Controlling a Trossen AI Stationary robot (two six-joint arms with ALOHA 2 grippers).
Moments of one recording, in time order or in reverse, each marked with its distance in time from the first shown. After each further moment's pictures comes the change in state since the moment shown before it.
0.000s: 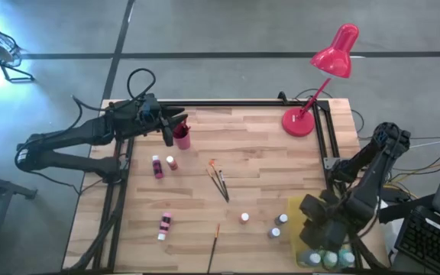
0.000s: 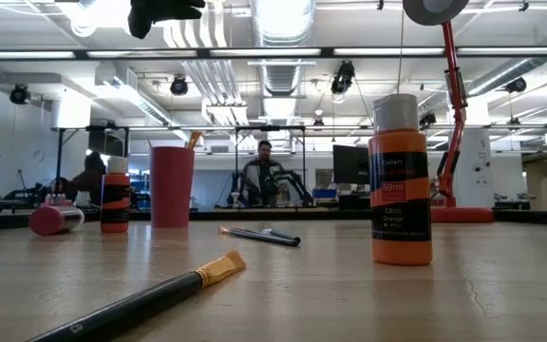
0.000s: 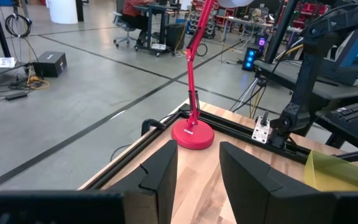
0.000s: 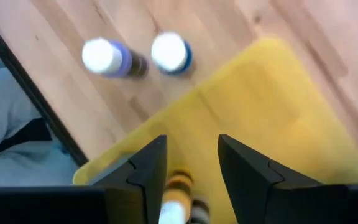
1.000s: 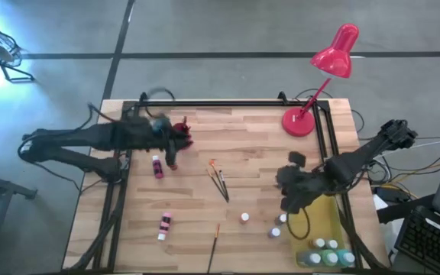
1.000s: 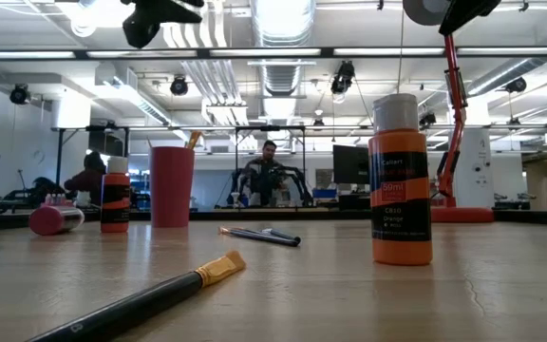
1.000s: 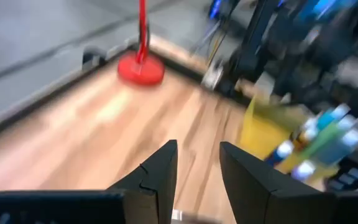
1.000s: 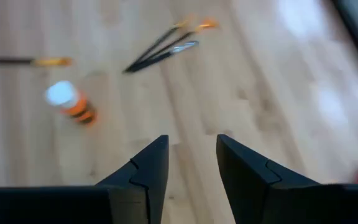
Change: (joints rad) left arm -0.182 0.063 0.016 -0.172 0.054 -0.244; right arm -0.401 -0.116 0.000 0.158 0.277 -0.920
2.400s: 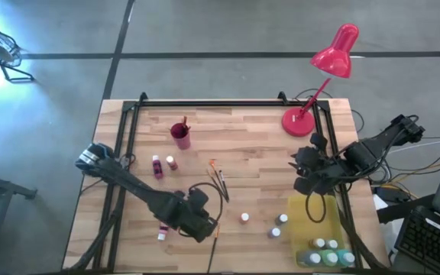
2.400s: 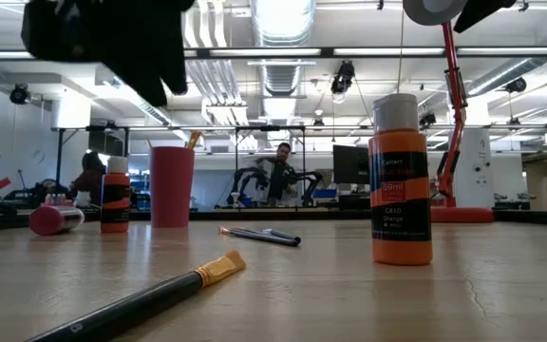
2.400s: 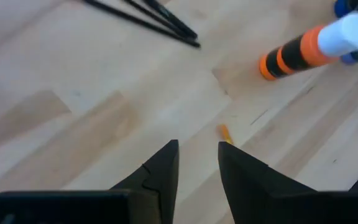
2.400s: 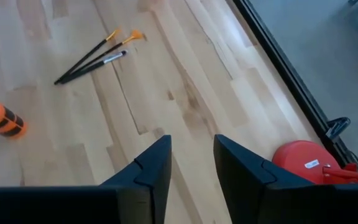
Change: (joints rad) left arm -0.564 0.858 0.490 -0.517 -0.160 -1.009; right arm -0.002 -0.179 -0.017 -0.227 0.199 0.084
